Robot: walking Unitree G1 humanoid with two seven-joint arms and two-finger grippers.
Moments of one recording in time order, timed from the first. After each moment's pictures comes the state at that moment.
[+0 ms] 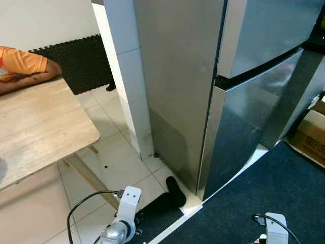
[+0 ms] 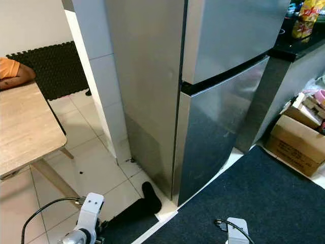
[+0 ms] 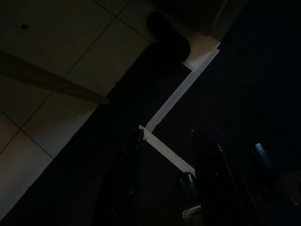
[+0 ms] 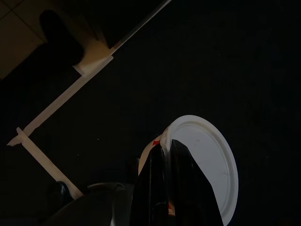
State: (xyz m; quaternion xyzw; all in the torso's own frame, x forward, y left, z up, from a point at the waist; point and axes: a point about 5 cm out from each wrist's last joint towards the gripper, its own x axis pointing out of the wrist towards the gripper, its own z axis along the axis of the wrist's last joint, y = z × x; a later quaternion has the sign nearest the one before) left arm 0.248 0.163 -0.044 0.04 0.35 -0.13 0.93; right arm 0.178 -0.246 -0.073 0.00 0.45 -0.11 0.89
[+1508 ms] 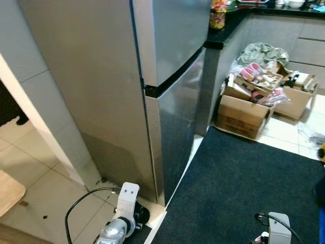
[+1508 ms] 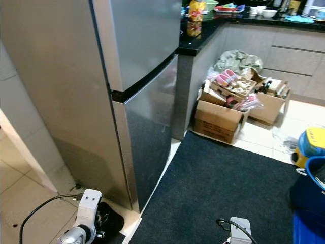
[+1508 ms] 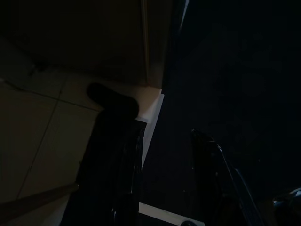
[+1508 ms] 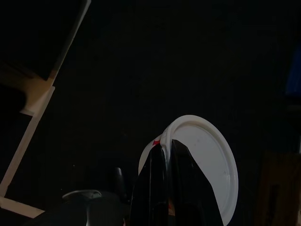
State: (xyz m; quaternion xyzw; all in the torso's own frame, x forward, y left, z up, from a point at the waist) left arm 0.254 0.163 -0.036 0.03 0.31 -0.12 0.94; right arm 0.179 -0.248 -0.071 0.01 0.43 -0.11 0.90
